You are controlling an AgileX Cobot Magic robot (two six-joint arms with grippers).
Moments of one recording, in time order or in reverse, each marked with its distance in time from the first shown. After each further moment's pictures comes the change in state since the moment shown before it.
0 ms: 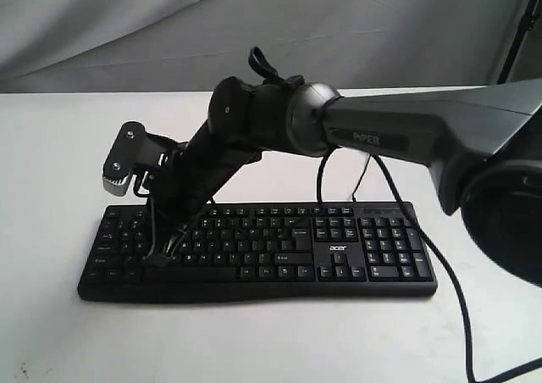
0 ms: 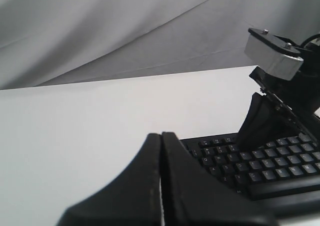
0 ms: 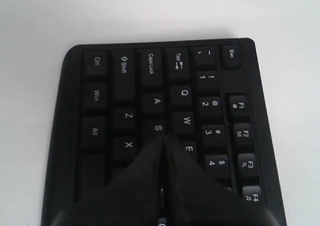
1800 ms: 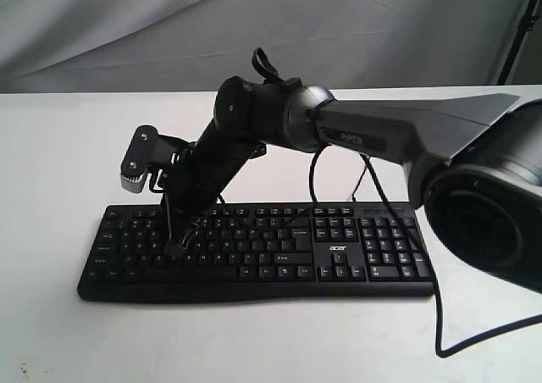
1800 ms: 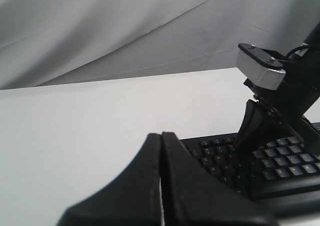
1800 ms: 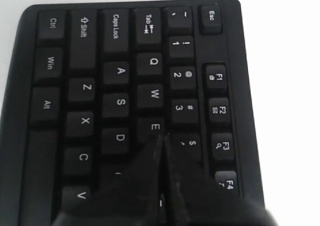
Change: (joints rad) left arm 0.000 0.000 0.000 0.000 0.000 0.000; right arm -0.040 0.104 -0.137 -0.059 0.099 0.015
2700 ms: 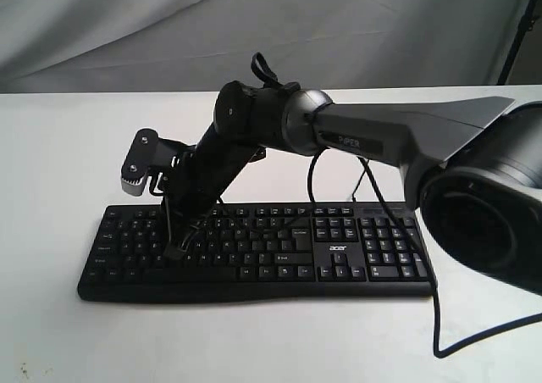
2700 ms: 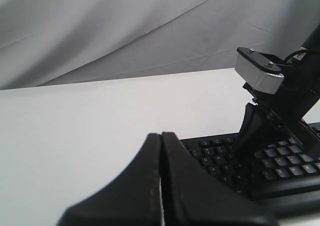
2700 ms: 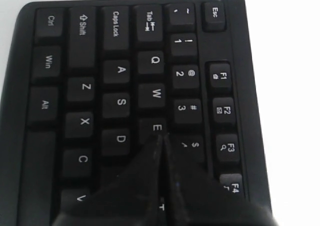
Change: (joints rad) left arm 0.000 0.000 0.000 0.000 0.000 0.000; right arm 0.000 0.011 0.000 0.006 -0.005 -0.006
